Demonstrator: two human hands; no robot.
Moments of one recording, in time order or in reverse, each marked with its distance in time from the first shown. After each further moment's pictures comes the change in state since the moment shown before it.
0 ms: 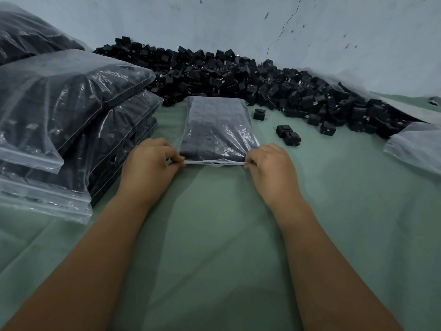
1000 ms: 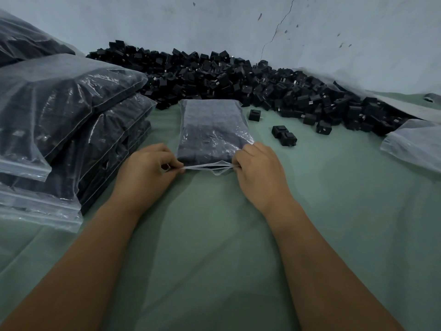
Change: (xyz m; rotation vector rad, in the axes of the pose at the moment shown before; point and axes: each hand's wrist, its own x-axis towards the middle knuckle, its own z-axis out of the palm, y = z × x) left_hand -0.001 0.005 -0.003 -0.099 -0.072 0.072; right_hand 0.002 -0.011 0.005 -0.049 0.055 -0.119
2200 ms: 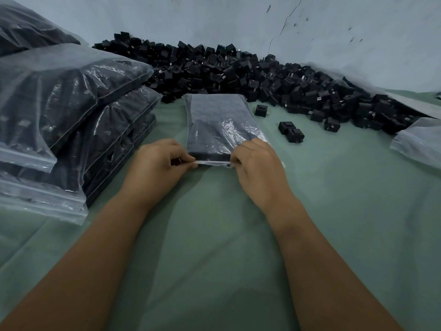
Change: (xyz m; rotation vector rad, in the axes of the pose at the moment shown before) left_hand -0.001 0.005 0.004 -0.101 0.037 0.063; right_hand 0.001 -0.010 0.002 0.129 0.030 -0.029
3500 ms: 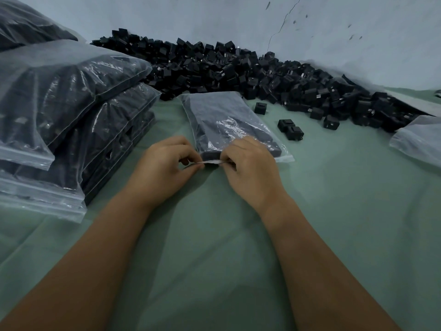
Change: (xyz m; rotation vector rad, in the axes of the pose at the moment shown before) left_hand 0.001 0.007 0.003 0.008 -0.088 0.136; right_hand 0.001 -0.012 0.000 0.111 0.026 -0.036
